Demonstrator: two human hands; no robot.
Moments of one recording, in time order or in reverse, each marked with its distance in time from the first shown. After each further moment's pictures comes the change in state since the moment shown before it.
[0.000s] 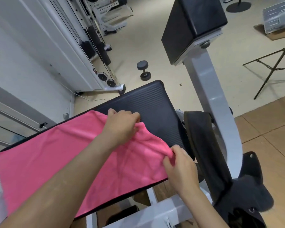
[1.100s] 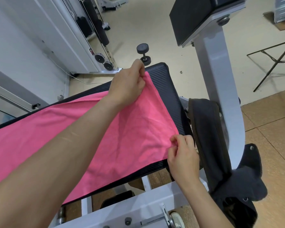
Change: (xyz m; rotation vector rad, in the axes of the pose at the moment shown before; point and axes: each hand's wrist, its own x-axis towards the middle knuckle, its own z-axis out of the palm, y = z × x) left_hand 0.051 -0.002 -0.017 -0.488 0.340 -0.104; right_hand -0.001 0.018 0.012 -0.073 0.128 -0.052
